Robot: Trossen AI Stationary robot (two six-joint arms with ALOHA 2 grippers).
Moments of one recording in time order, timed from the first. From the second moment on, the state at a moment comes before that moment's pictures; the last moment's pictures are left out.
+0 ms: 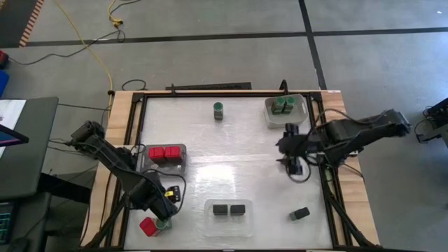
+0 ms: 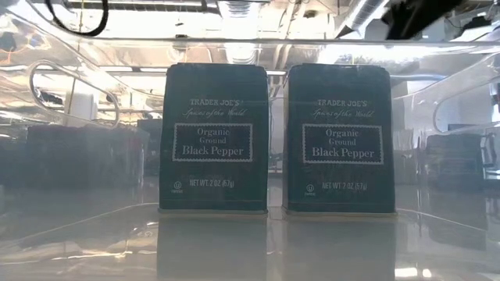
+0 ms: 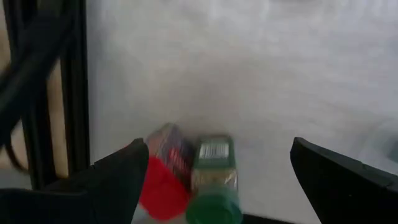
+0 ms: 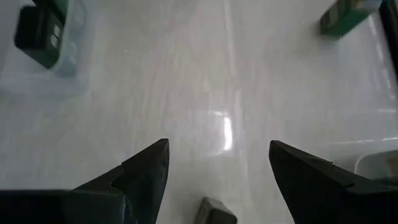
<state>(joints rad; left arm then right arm) -0.71 1.57 1.39 -1.33 0.04 -2.46 0.24 1.06 1.08 -0.98 0.23 0.14</state>
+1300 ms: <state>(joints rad) -0.55 1.64 1.39 -1.10 -0.25 -1.84 -0.11 0.88 0.91 -0.91 -0.16 0.01</state>
